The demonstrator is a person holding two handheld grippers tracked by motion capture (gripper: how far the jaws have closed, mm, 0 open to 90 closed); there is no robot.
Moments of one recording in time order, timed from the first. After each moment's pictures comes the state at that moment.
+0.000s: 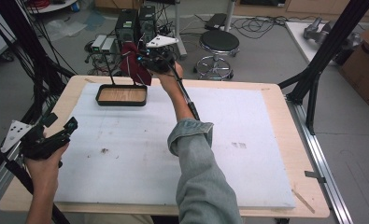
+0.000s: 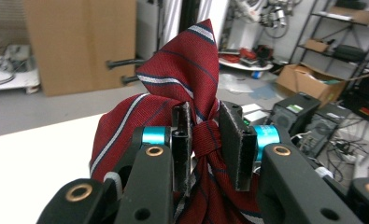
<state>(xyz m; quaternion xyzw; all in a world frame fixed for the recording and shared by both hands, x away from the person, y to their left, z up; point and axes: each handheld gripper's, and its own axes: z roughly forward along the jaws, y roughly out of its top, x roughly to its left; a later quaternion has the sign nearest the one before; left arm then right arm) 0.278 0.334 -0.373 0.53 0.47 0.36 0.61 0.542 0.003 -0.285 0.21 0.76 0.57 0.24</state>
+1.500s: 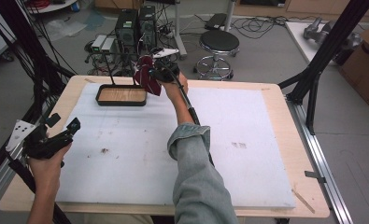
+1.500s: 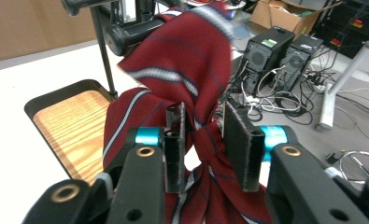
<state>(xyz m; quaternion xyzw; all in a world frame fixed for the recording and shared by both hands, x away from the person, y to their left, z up) 0.282 0.331 -0.378 0.54 0.47 0.36 0.60 0.564 -0.007 -0.340 0.30 0.79 0.47 0.25</state>
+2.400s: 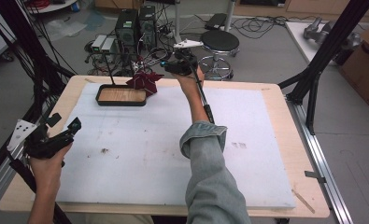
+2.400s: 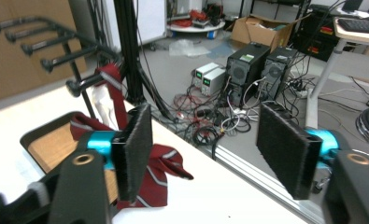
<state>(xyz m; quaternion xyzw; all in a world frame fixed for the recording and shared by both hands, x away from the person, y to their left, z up) 0.285 0.329 -0.378 0.54 0.46 0.36 0.60 0.558 -0.068 -0.306 0.34 0.74 0.52 0.25</state>
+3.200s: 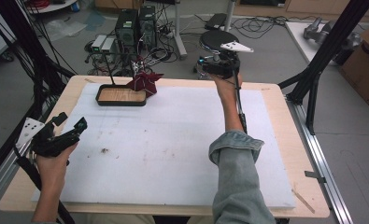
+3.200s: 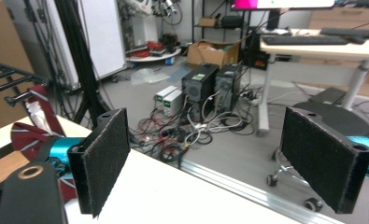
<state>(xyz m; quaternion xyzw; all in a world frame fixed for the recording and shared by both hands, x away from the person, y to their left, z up) 0.291 0.318 -0.382 0.56 0.46 0.36 0.59 0.522 -0.189 -0.290 0.41 0.67 0.54 0.31</state>
